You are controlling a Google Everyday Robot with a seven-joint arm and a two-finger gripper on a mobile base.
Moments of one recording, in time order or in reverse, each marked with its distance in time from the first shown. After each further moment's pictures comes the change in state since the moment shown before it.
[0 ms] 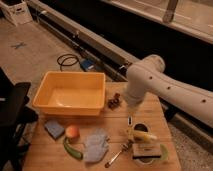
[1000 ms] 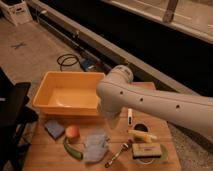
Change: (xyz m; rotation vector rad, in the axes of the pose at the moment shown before) arm -0.082 0.013 0.014 -0.028 0.019 -0.258
